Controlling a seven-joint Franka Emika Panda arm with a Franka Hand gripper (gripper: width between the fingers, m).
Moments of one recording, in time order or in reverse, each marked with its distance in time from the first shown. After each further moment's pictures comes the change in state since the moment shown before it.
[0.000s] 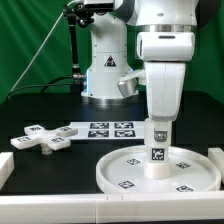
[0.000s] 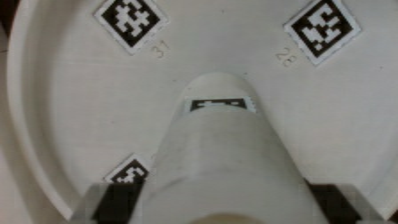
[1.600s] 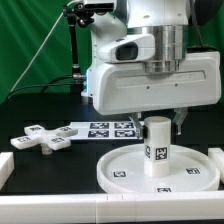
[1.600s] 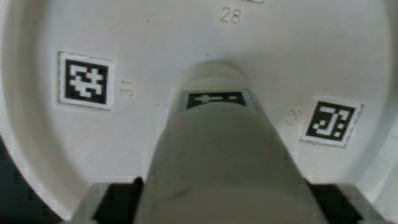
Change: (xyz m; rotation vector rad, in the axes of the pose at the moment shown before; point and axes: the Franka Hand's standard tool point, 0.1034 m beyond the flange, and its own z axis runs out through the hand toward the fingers) arm -0.004 -0.001 0.001 0.052 0.039 1.237
